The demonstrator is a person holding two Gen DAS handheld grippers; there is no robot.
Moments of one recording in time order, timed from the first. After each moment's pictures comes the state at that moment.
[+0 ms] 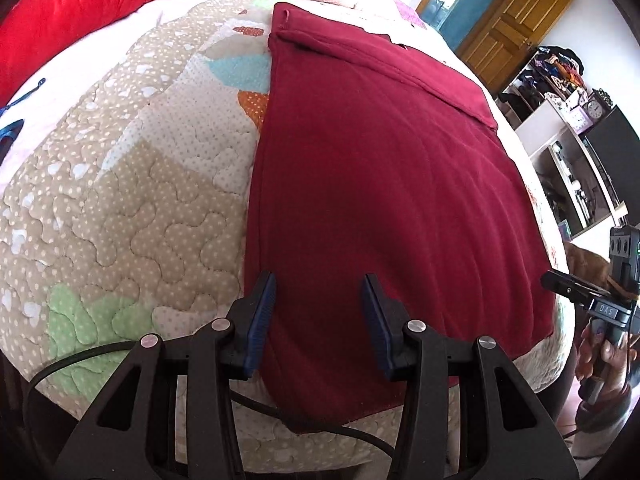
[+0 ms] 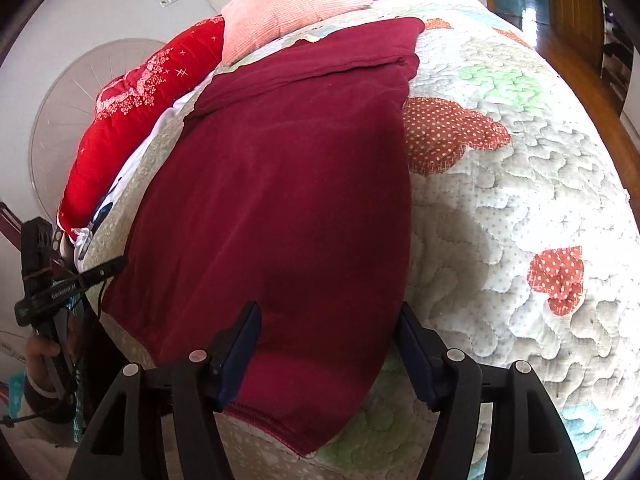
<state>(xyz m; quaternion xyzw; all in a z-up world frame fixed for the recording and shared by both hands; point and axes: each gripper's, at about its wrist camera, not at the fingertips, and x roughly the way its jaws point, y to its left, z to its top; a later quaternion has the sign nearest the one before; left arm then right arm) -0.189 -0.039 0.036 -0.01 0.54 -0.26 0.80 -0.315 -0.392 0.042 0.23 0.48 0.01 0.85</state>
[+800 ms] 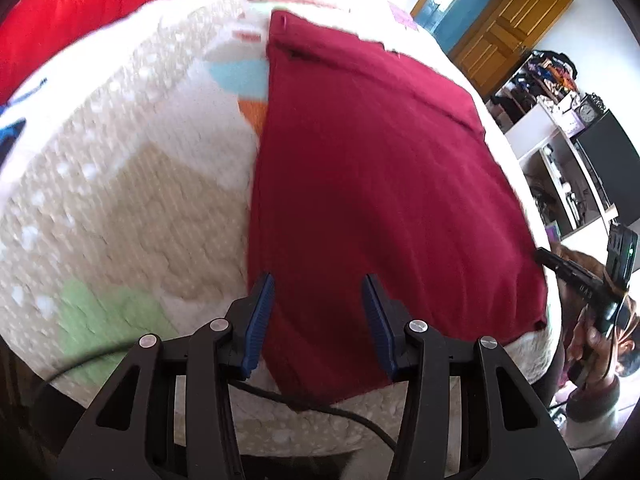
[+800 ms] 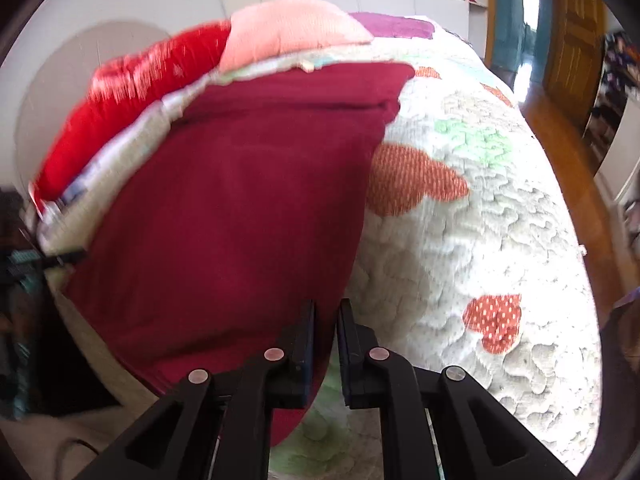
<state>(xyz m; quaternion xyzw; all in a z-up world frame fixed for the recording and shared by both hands) -0.187 -0.027 0.054 -0.02 0.53 -0.28 0.80 -0.312 -0.403 0.066 0.14 0.45 -0.03 0.88</state>
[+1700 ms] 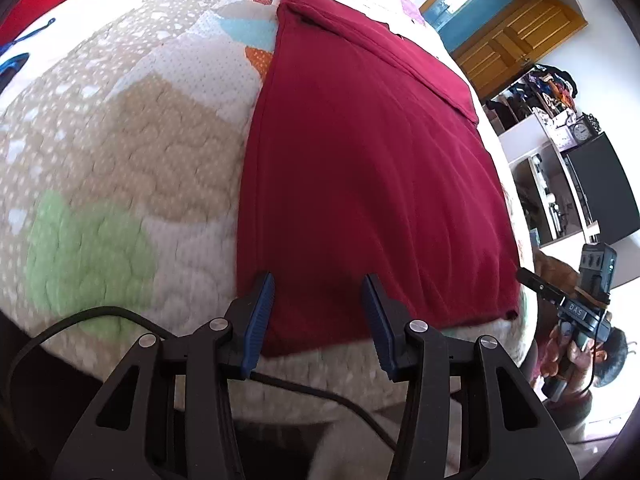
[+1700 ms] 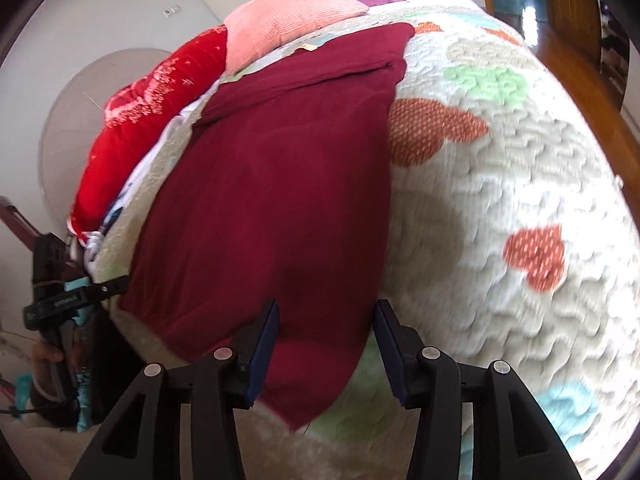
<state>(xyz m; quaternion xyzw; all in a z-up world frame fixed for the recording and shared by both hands) -0.212 -0.008 0.036 -0.08 0.57 -0.29 0.76 -0.333 -0.406 0.047 0.25 0.46 0.03 0.85</state>
